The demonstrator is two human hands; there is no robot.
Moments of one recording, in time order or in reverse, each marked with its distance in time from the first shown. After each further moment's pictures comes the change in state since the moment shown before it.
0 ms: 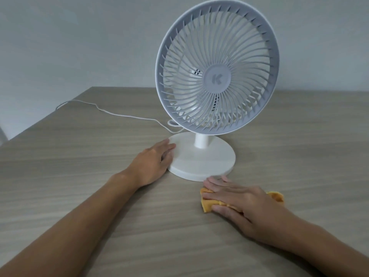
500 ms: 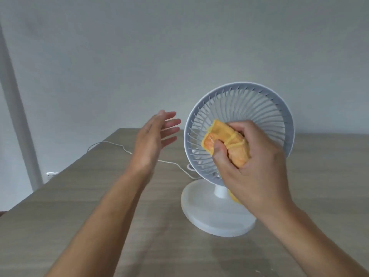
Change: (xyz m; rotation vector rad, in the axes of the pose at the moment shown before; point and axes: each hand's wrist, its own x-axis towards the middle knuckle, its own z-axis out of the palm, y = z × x) left_hand 0.019 0.064 -0.133 -1.083 0.508 0.015; right_hand 0.129 -0.082 -0.092 0.011 0.938 0.026
